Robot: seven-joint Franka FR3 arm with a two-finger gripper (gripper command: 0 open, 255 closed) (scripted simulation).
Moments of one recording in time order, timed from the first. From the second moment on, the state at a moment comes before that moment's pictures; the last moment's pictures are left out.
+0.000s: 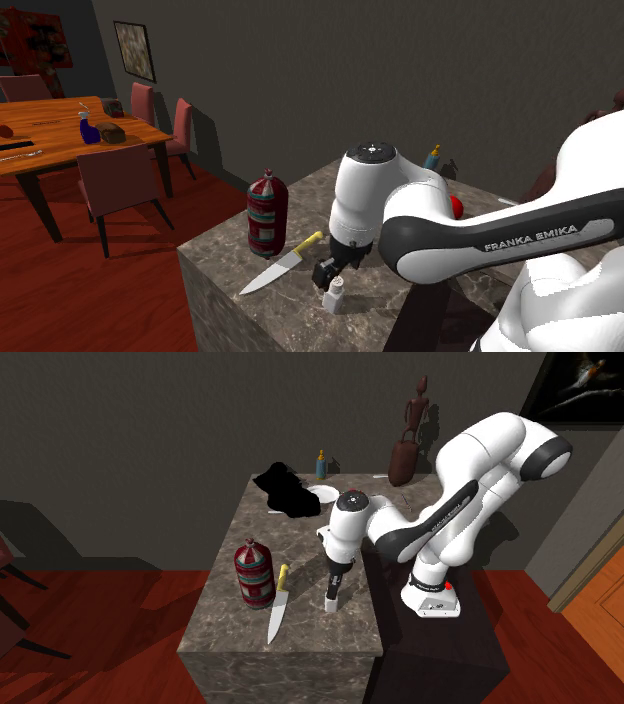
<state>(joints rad) 0.16 -0.47 0.46 -2.60 0.06 2.18 0.63</state>
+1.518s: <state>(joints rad) 0.15 -0.42 0.47 -2.64 0.04 2.26 0.65</state>
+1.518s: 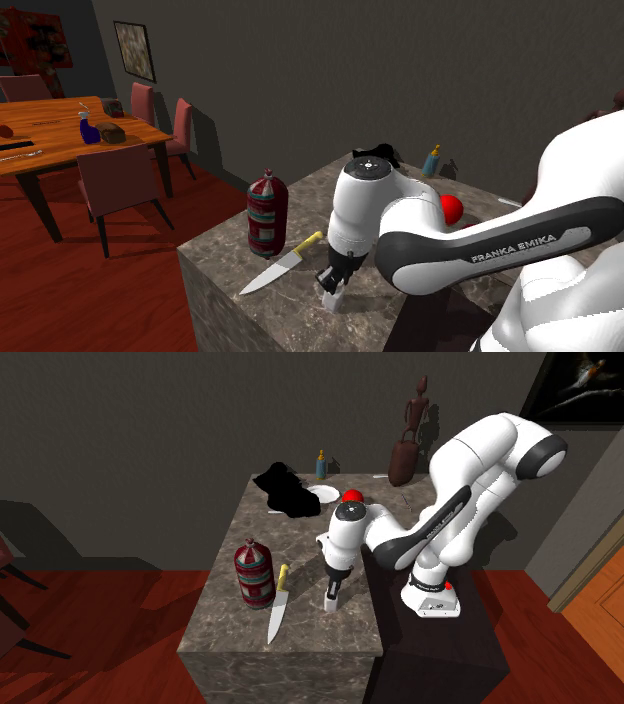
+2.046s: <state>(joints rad) 0.16 -0.49 0.44 -2.59 0.06 2.15 0.62</state>
